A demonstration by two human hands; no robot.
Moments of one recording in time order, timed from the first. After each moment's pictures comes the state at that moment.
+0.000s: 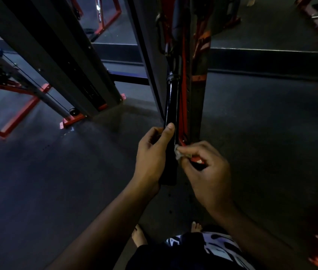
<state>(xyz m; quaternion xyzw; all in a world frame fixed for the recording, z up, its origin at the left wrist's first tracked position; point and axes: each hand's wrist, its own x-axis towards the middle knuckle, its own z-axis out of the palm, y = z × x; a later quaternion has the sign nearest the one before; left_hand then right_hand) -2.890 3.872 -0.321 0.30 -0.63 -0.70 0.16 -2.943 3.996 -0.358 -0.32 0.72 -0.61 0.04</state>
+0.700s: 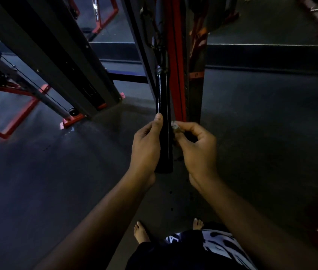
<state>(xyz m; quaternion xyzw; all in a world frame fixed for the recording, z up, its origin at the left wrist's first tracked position) -2.895 3.868 -0.317 0.33 -0.65 -0.67 0.16 -2.961 3.957 -0.359 -0.12 0.64 -0.74 0.15</state>
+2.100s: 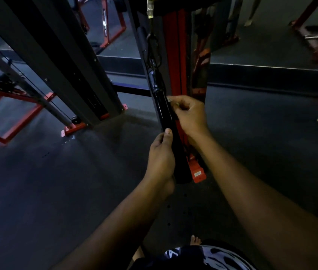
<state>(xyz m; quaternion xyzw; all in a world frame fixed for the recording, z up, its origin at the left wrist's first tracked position) -2.913 3.889 -0.307 0.38 -0.54 -0.74 0.15 -3.061 3.884 -0.347 -0.26 0.68 -0.67 0.13</state>
